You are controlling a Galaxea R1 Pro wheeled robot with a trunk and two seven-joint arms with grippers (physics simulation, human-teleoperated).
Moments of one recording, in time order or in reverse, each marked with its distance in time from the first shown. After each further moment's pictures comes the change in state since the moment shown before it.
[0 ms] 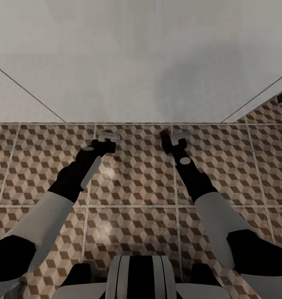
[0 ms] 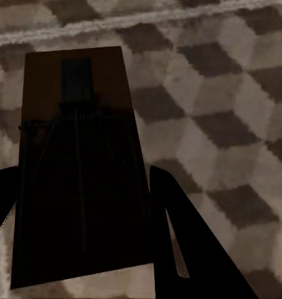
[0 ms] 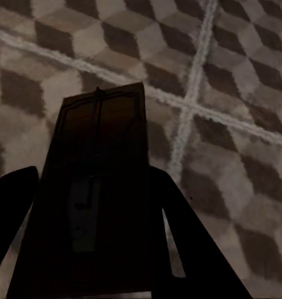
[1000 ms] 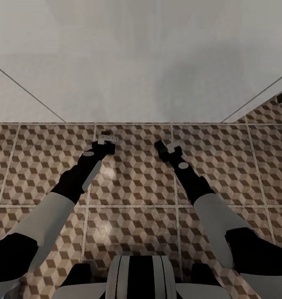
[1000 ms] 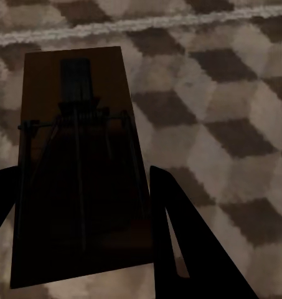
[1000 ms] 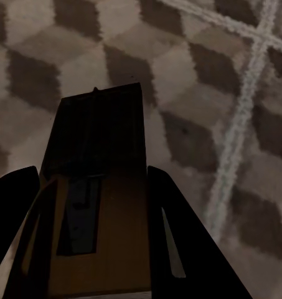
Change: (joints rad) left arm 0.001 -0.004 0.000 0.112 0.004 -0.181 -0.005; right arm -0.003 0.003 -0.005 0.109 -0.004 0.001 0.090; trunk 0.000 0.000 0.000
